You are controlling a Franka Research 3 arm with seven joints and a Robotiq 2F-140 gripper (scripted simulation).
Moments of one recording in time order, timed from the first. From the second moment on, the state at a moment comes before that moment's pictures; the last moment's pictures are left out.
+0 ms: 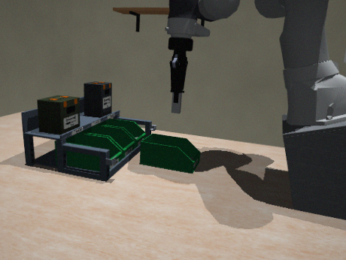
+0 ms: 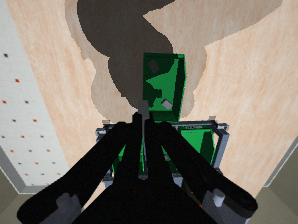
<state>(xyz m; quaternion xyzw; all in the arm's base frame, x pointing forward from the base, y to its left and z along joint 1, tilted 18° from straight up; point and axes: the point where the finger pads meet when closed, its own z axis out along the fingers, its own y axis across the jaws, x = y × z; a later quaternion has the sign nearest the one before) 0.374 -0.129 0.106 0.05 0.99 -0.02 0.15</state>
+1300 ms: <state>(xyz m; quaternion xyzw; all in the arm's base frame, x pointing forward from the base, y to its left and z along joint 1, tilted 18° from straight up) 0.374 -0.129 0.106 0.05 0.99 -0.02 0.15</state>
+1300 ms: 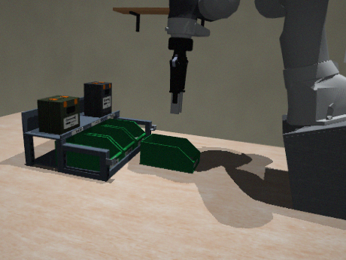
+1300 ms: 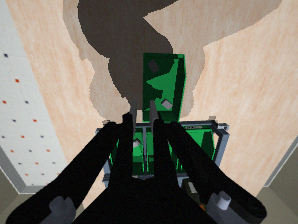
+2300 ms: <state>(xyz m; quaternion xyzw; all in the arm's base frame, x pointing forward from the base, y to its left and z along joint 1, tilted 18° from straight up) 0.371 -0.130 0.097 0.05 0.99 -0.02 0.15</state>
